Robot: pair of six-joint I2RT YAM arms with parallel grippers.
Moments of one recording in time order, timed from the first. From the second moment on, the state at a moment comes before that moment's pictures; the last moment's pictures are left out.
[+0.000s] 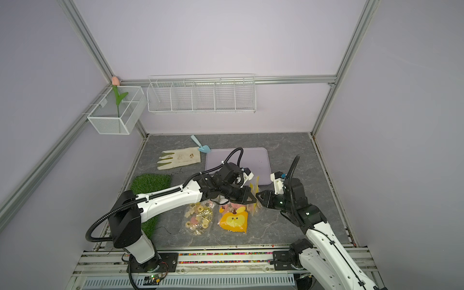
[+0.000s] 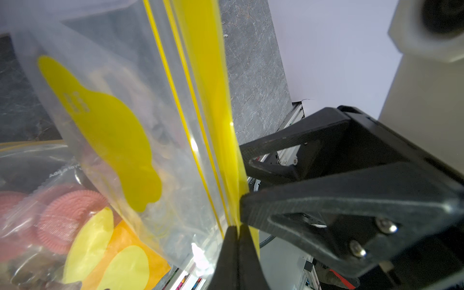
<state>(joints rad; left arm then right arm) -1.04 1.71 1.32 -0.37 0.50 -0.75 0.36 0.74 0.59 -0.51 -0.45 0.61</state>
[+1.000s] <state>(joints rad) -1.05 1.71 1.32 -0.37 0.50 -0.75 0.37 0.78 0.59 -0.46 -0.48 0.63</state>
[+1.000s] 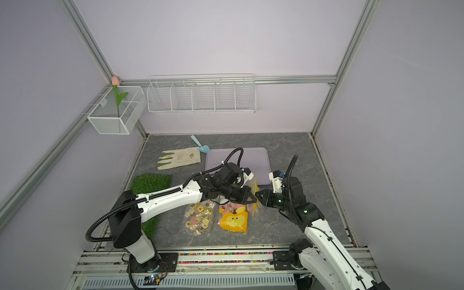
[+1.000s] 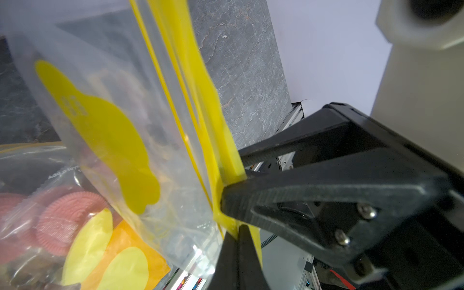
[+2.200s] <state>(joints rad) -1.05 1.71 1.32 -0.37 0.42 -0.75 0.40 0.76 0.59 -0.46 -0.45 0.65</state>
